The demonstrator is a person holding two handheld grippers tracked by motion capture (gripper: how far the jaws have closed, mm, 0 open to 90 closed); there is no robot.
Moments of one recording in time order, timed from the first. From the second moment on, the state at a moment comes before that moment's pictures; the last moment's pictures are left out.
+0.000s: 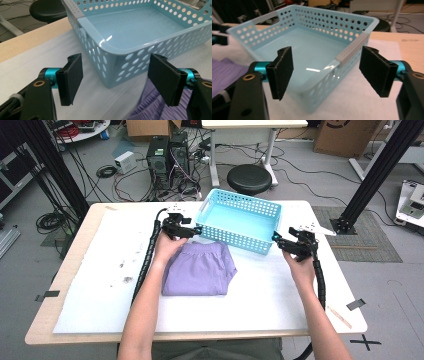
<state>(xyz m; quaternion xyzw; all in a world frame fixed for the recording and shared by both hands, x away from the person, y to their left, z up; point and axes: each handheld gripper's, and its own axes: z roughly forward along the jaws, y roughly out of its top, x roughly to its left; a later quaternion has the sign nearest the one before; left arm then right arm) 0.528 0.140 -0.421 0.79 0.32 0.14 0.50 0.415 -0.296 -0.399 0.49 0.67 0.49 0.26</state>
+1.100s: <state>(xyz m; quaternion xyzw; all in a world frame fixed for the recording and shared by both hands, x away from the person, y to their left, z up) 0.534 0.124 -0.414 0.83 0.29 0.15 0.45 0.445 -0.264 -0.421 0.46 0.75 0.41 0.24</state>
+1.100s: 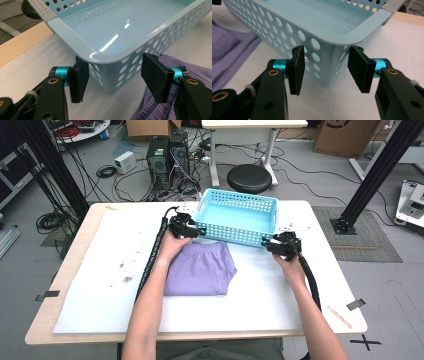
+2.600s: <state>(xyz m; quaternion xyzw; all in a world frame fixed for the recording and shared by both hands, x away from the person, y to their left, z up) 0.440 0.216 -0.405 0.78 0.37 0.23 0.46 0.414 -0.212 -0.413 0.43 0.75 0.43 0.25</state>
